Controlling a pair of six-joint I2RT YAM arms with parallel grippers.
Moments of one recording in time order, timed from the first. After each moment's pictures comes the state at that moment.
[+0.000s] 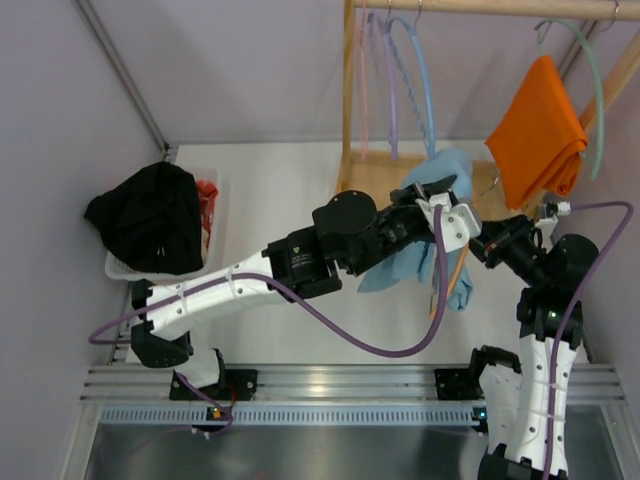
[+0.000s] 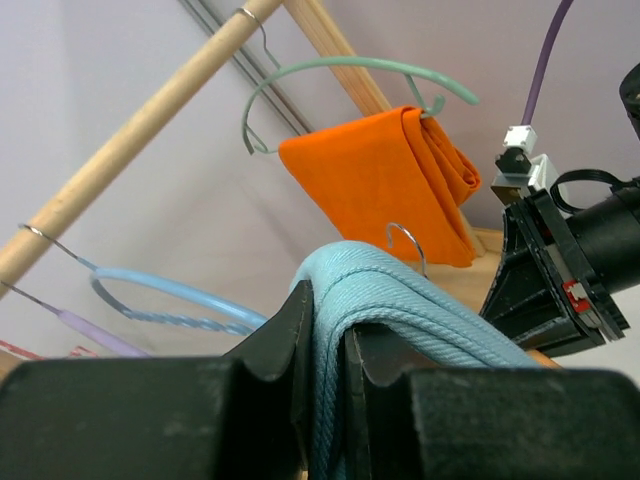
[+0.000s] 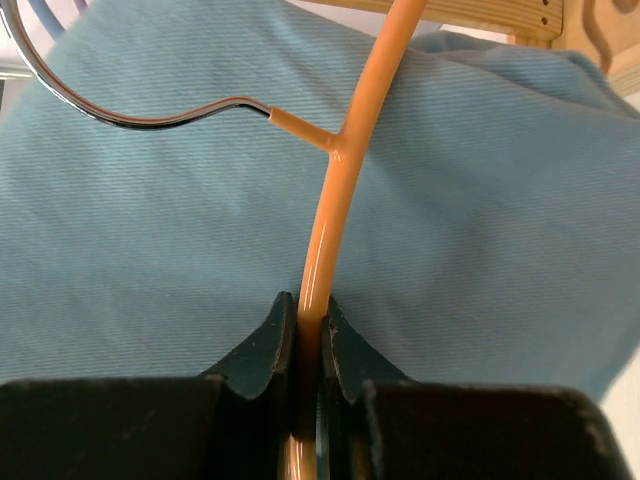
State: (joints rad) left arm -1.33 1.59 1.84 -0.04 -0.30 0.66; right arm -0.31 0.57 0.71 -0.27 -0.85 1.30
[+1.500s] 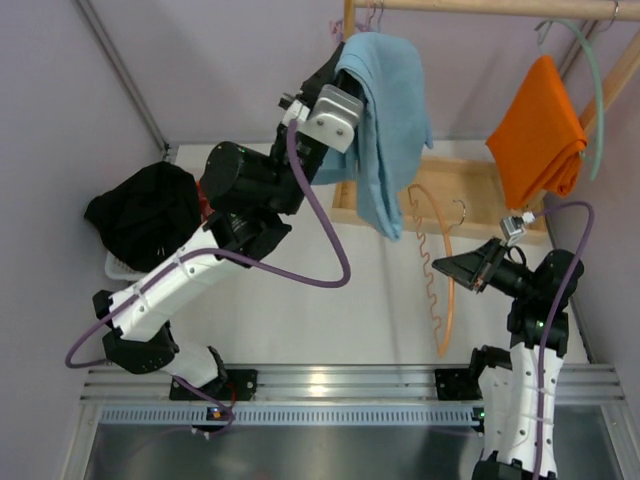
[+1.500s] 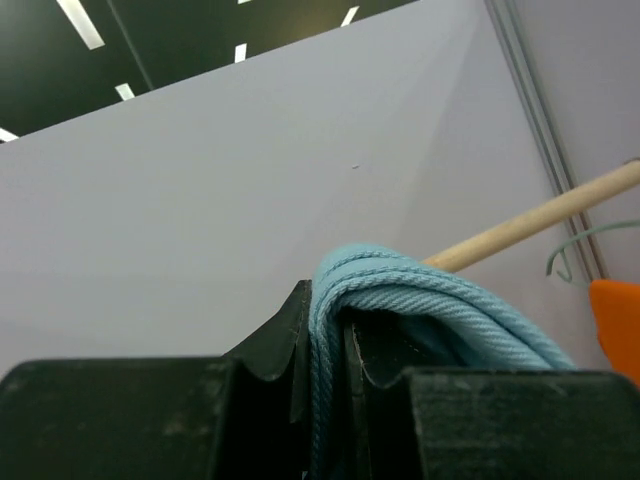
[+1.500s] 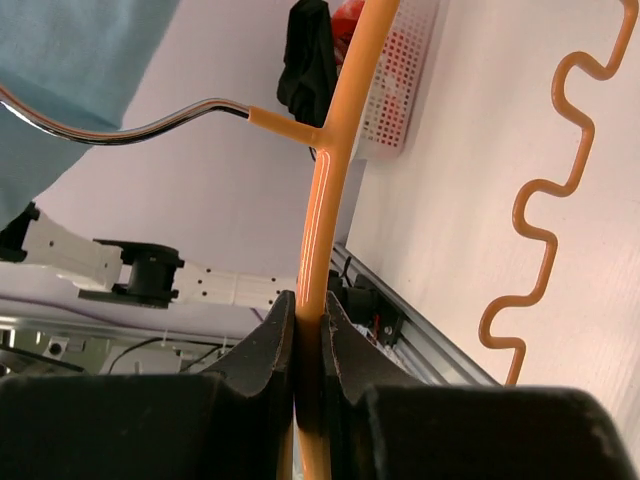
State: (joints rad) left arm -1.08 1.49 1.90 0.33 -0.33 0.82; right arm -0.32 0.48 0.54 -0.18 -1.26 1.10
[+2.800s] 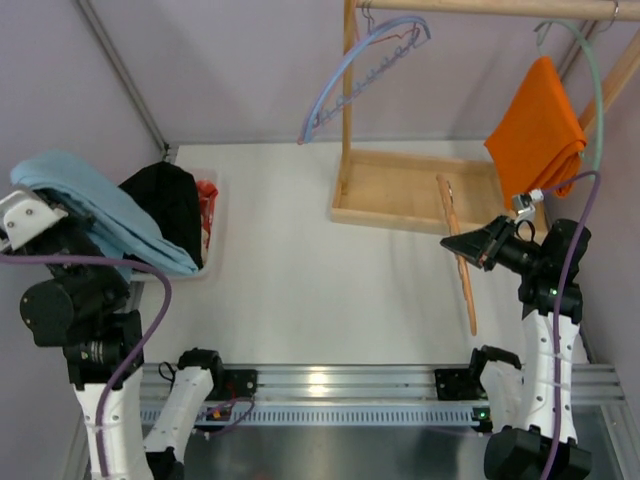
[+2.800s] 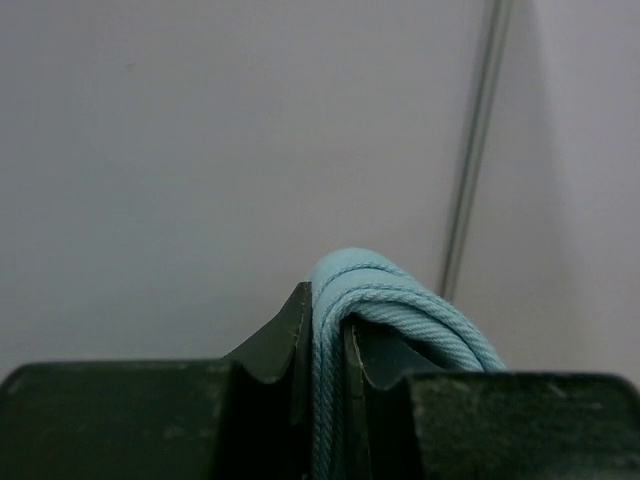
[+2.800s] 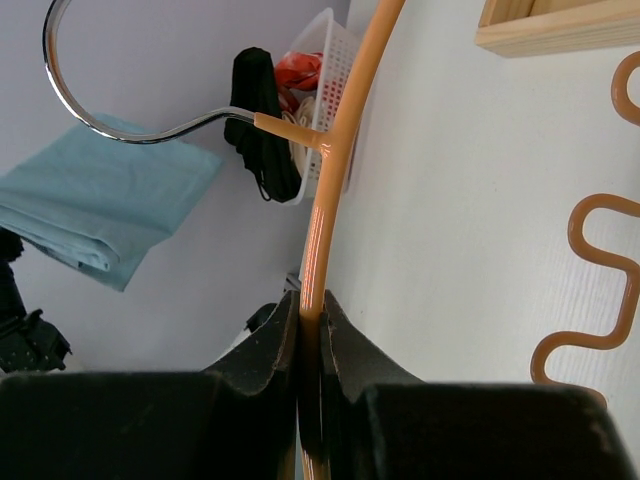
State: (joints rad) left arm -0.06 0.69 1.35 0.02 -0.63 0.34; right arm -0.33 0.71 0.73 -0.37 -1.14 0.83
